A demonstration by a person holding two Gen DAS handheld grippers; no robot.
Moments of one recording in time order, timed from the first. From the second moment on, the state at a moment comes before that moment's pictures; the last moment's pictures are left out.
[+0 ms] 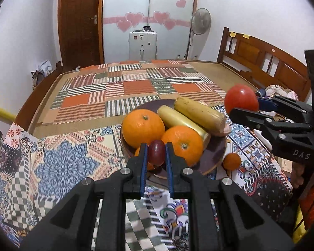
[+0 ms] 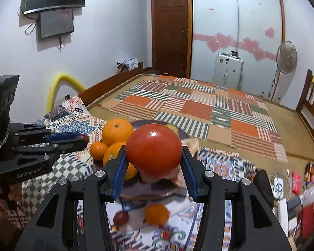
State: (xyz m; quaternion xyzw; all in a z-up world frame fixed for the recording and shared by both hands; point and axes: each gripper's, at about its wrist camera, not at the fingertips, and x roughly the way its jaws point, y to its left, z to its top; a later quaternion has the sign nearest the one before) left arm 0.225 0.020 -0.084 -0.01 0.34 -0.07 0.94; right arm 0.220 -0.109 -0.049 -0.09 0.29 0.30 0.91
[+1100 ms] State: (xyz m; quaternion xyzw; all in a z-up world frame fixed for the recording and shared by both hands) left arm 0.268 0.015 -0.104 -0.01 0.35 -0.08 0.93; right arm 0.283 -0.055 -0.075 -0.13 0.37 0.34 0.86
